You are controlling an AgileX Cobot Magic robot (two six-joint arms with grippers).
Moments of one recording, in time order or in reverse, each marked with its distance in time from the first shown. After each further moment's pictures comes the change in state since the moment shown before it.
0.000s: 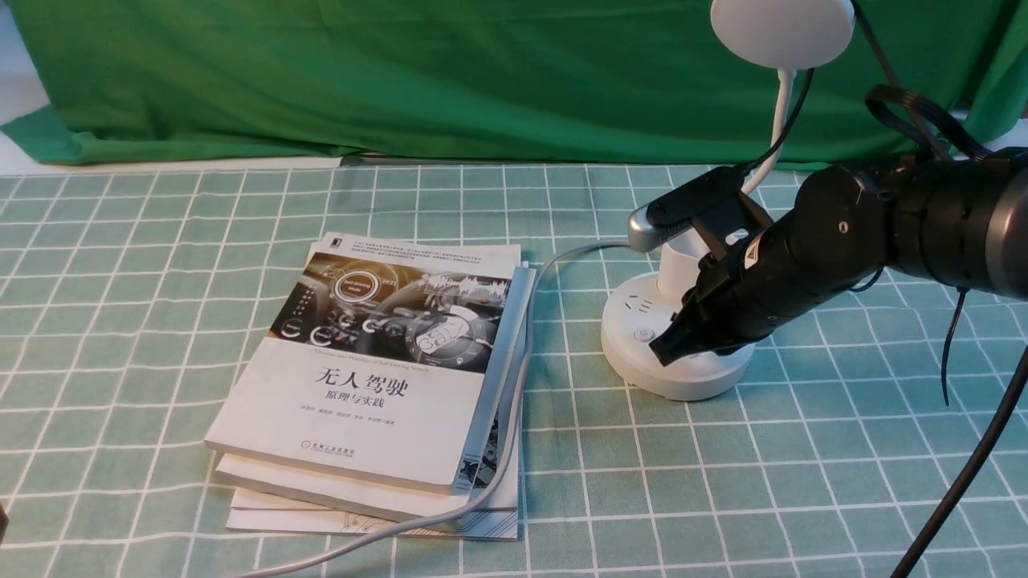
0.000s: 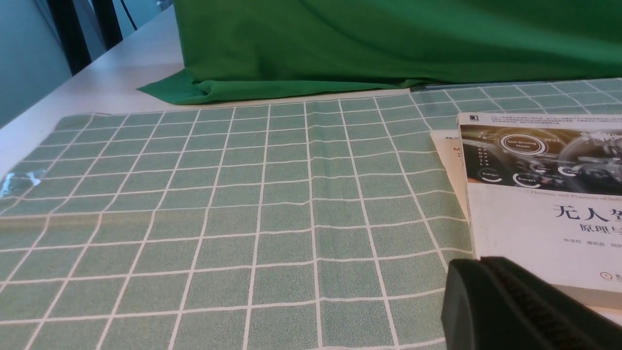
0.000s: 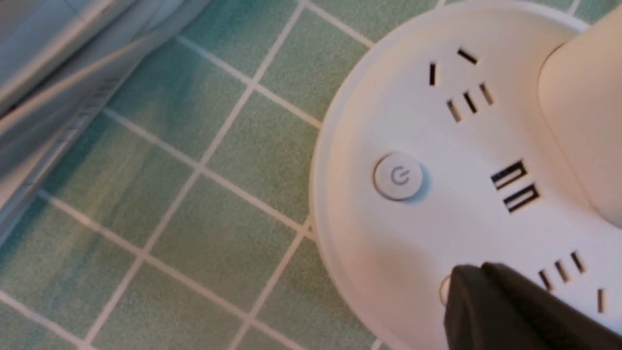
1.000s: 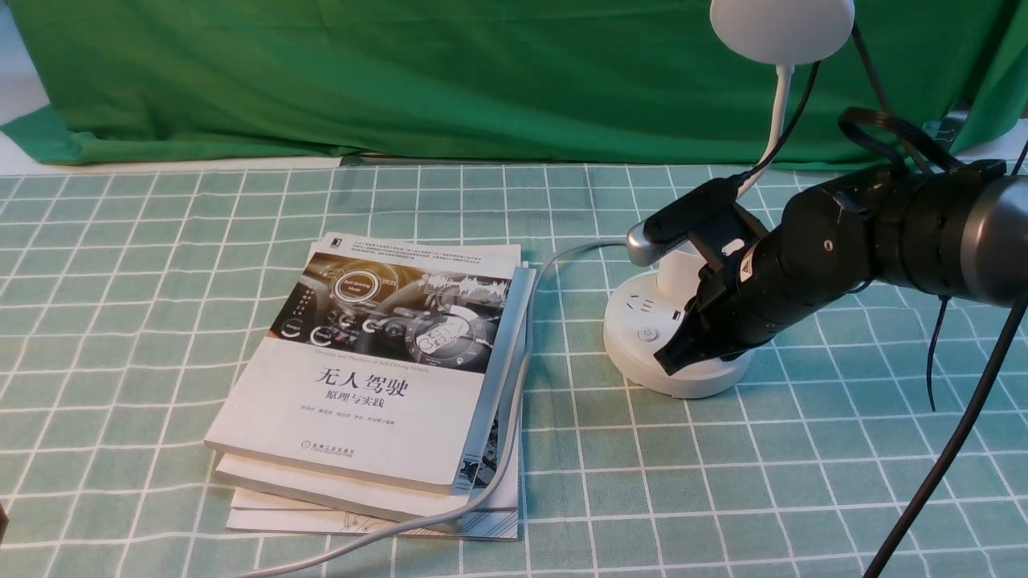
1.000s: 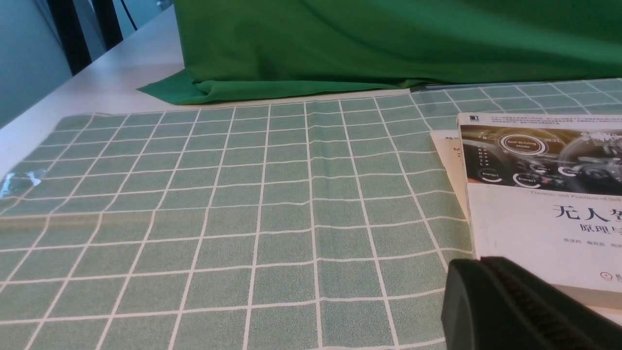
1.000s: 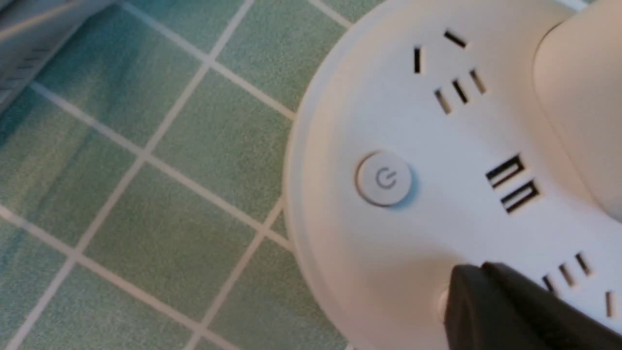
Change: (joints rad) right arm -0.001 0.046 0.000 -0.090 -0.029 0.035; left arm 0.000 0.000 0.000 0.000 0.000 0.000
